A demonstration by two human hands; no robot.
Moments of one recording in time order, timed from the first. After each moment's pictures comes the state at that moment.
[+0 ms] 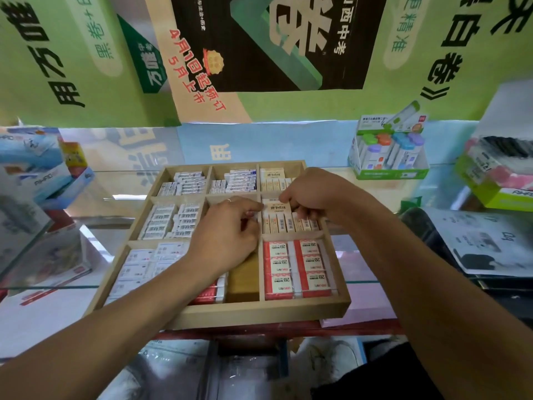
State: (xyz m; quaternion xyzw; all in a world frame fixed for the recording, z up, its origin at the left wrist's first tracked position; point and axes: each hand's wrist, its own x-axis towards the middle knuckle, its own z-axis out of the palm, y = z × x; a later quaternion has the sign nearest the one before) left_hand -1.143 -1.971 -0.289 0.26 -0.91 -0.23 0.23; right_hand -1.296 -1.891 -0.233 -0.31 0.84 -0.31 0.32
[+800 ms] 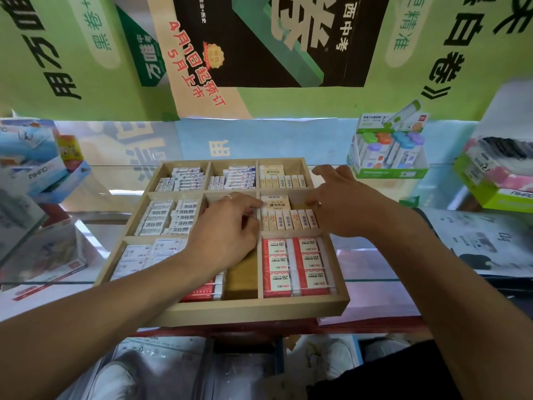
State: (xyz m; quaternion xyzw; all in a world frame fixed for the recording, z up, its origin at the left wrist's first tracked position) left_hand -1.142 -1.975 -0.293 0.25 -0.92 -0.22 0.22; right_hand -1.307 -1.848 -0.239 -0.53 0.85 0.02 0.06
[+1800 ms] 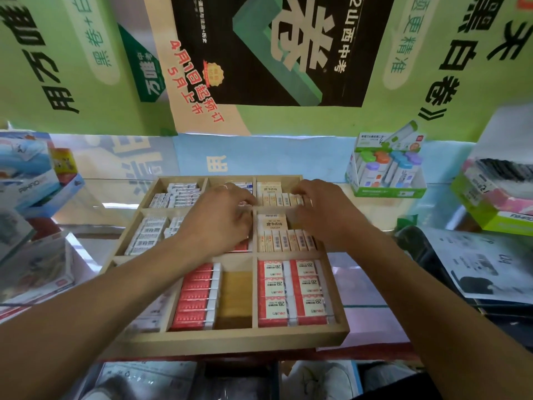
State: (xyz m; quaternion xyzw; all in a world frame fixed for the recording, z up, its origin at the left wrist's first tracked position) left_hand -1.163 -2.007 -0.266 0.23 -0.94 -0.16 0.21; right_hand -1.314 -1.874 -0.251 -0.49 0.83 -0.25 0.05
